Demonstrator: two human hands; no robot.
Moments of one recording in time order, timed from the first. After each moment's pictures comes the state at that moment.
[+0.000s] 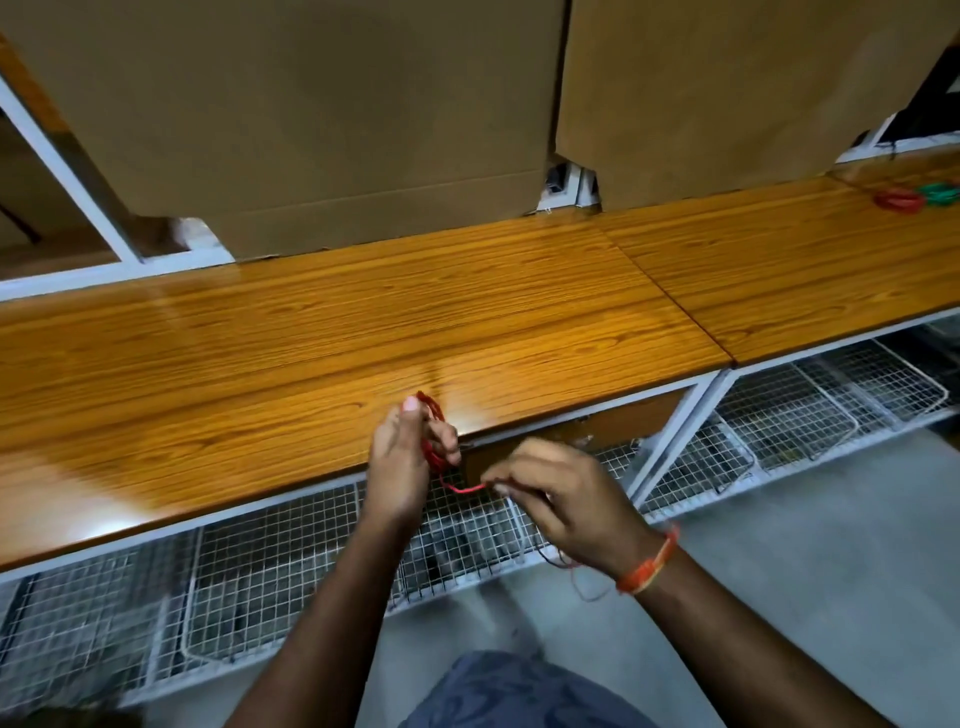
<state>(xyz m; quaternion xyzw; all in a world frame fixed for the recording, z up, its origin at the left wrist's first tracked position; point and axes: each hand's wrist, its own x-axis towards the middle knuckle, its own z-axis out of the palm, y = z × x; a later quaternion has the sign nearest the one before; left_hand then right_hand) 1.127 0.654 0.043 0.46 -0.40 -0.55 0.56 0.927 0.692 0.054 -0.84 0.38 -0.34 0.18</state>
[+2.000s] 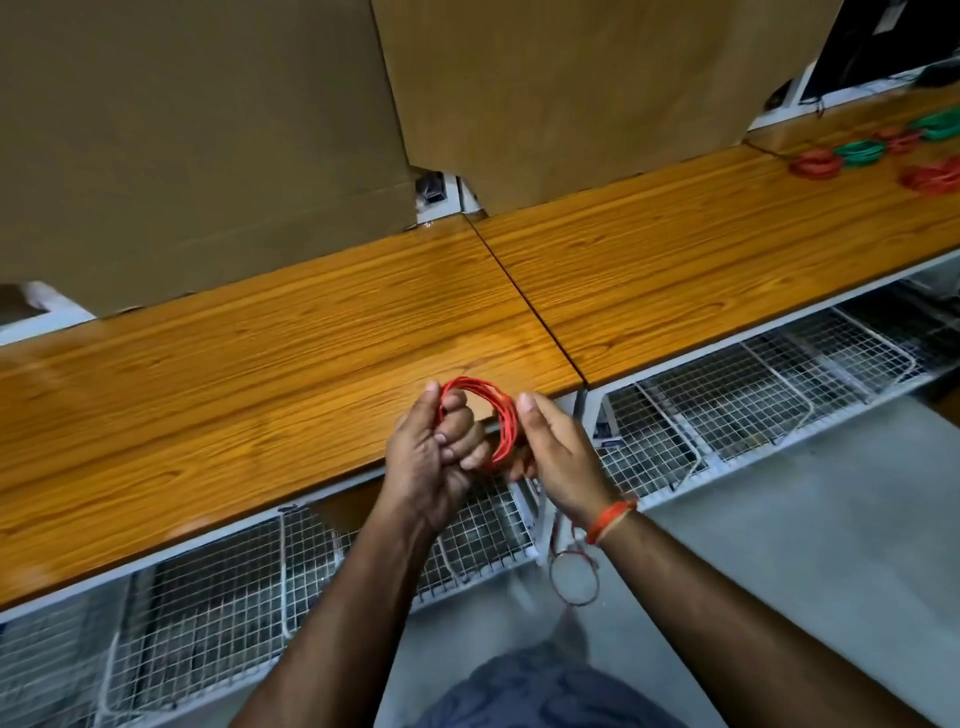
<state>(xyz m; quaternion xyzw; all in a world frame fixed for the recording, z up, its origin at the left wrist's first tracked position) 0.851 0.607 0.083 0.29 -0.20 -0.76 0.55 0.704 0.619 0.037 -0.56 0.53 -0.47 0.44</state>
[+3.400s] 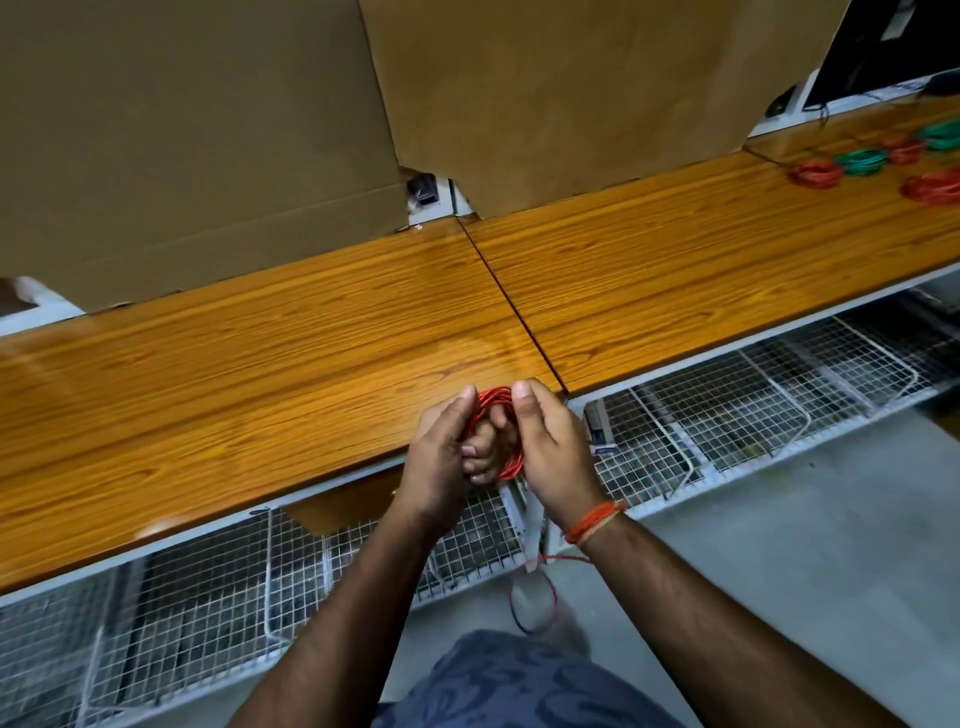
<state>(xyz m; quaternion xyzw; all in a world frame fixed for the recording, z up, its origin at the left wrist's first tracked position) 0.809 0.606 0.077 0.33 -0.41 -0.71 0.48 0.684 0.610 0.047 -0.55 0.53 -0.53 0.36</state>
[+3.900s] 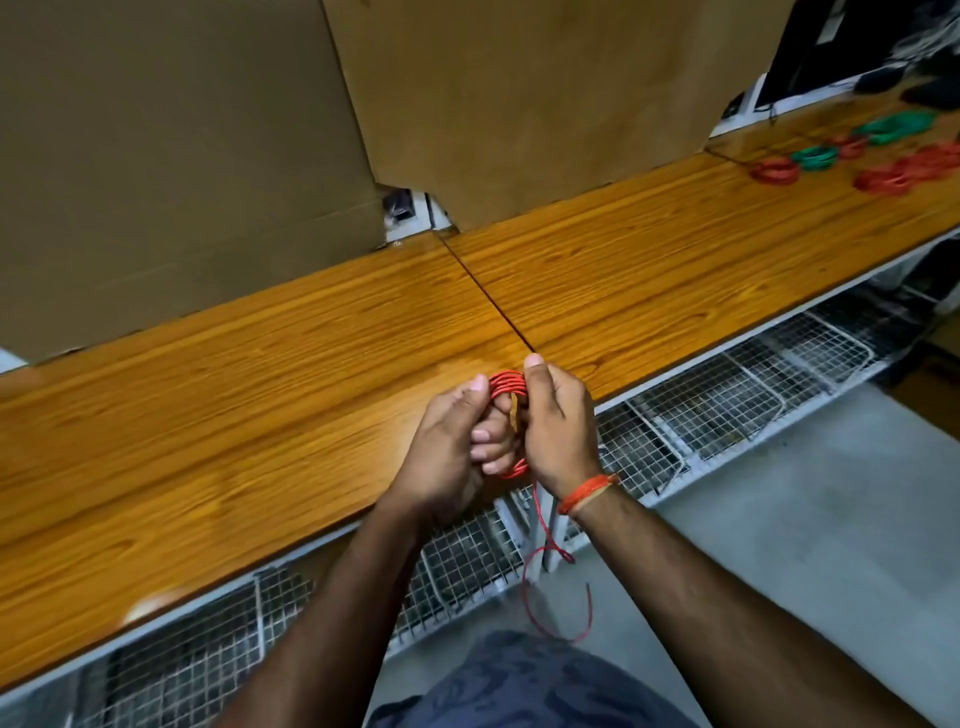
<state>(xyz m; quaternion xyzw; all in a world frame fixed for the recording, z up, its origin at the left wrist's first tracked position) 0.833 0.558 0.091 0.24 -0.39 -0.78 0.42 0.715 0.560 0.066 -0.46 0.61 -0.59 0.26</state>
